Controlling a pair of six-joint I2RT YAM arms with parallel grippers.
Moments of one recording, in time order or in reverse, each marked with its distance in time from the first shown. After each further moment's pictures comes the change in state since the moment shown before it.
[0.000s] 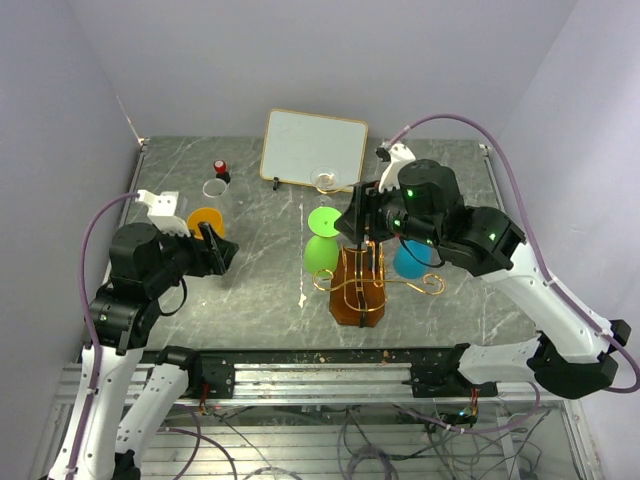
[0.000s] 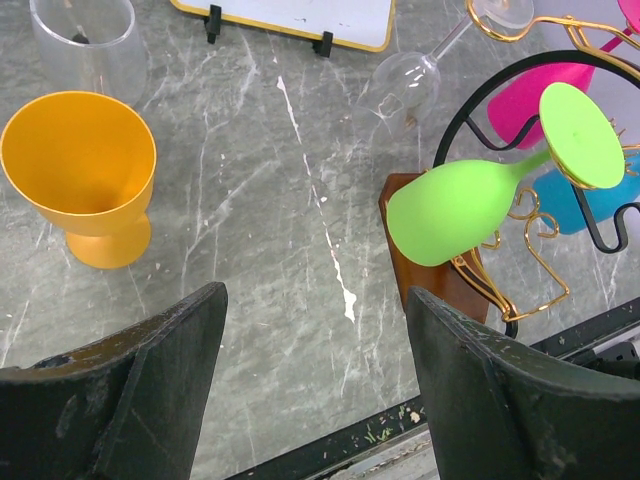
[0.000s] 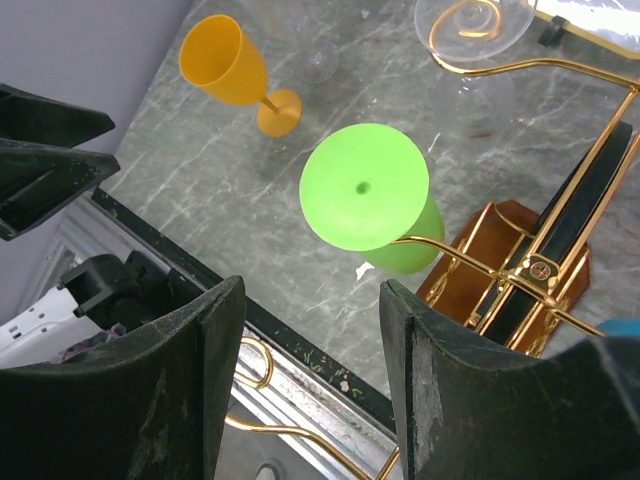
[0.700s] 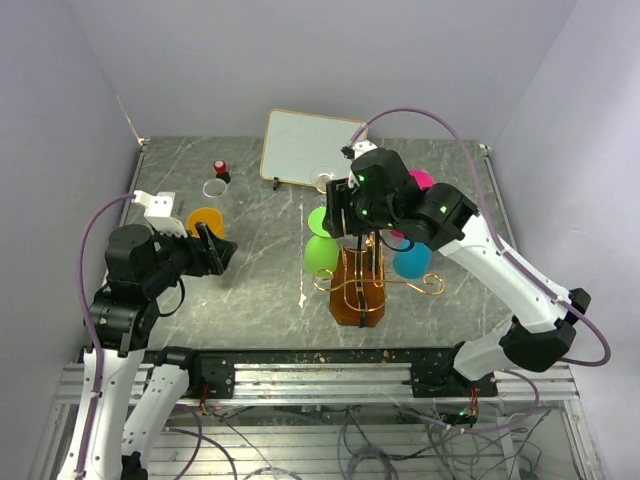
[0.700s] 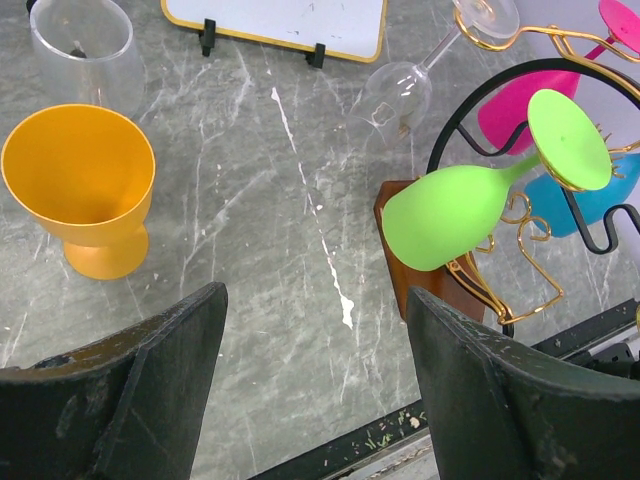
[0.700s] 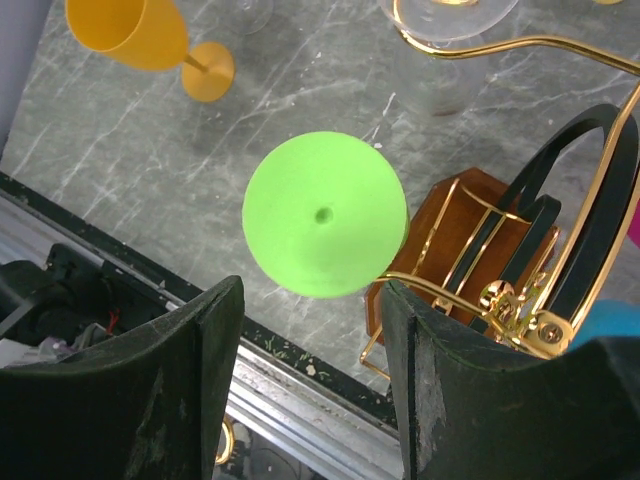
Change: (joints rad) left arm 0.060 -0.015 -0.013 0.021 0.067 0.015; right arm 0.000 0.213 0.142 -0.140 0.049 -0.009
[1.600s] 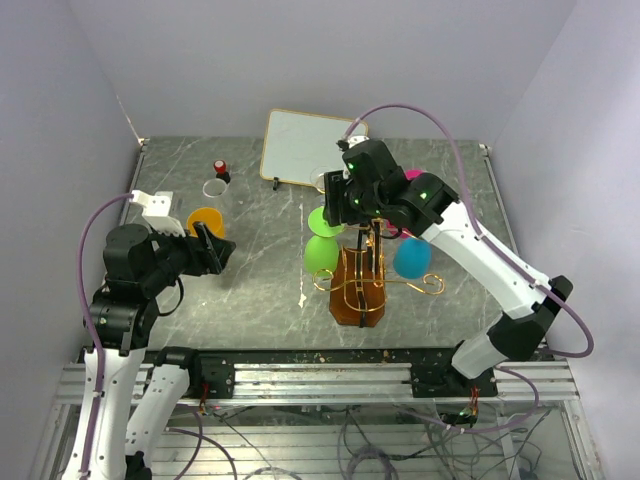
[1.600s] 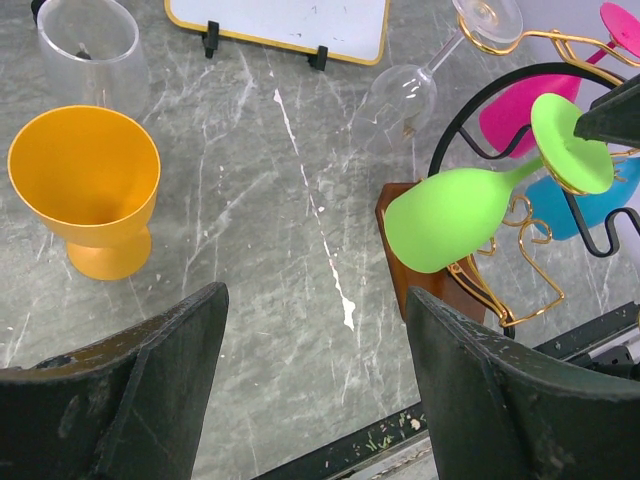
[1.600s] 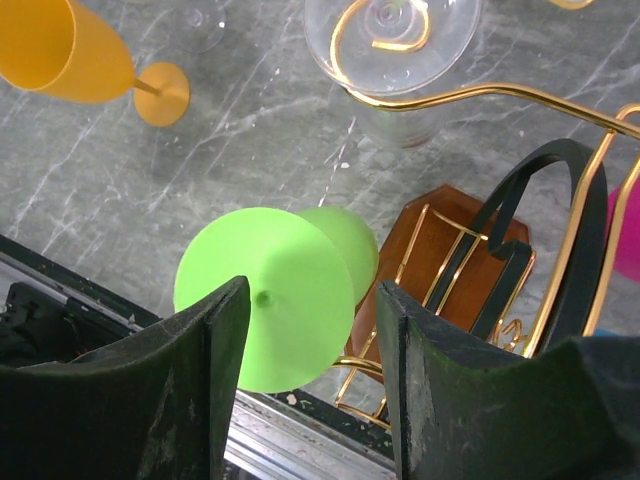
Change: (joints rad) left arm 0.035 0.001 0.000 0.001 0.032 0.008; right arm -0.069 0.095 0.007 0.042 0.016 -0.037
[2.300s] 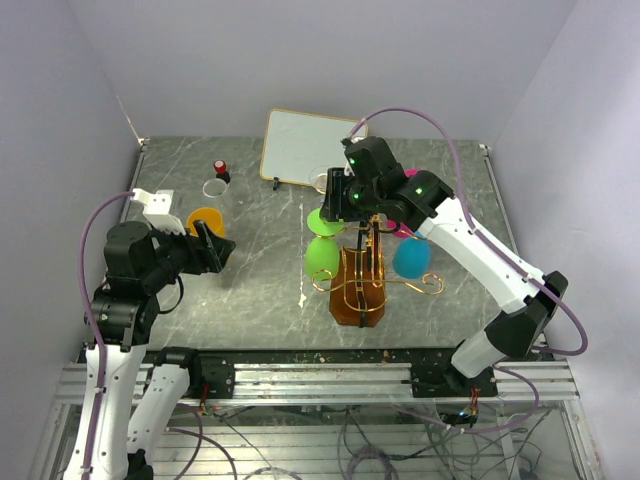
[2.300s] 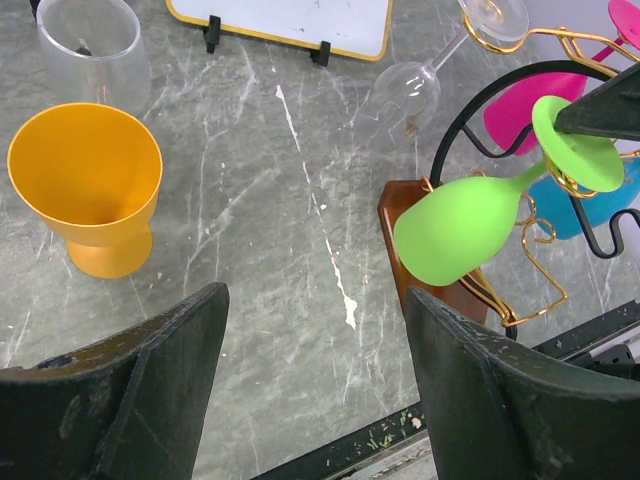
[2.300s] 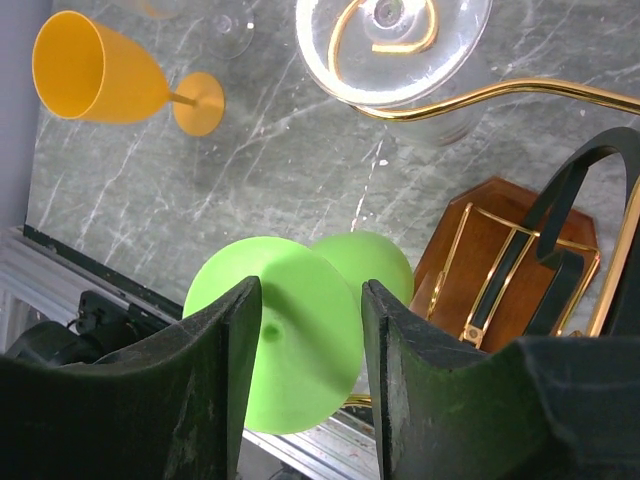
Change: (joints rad) left arm 0.017 0.016 0.000 0.000 0.016 0.007; right arm -0.058 0.022 -0.050 0.065 -0.120 0.111
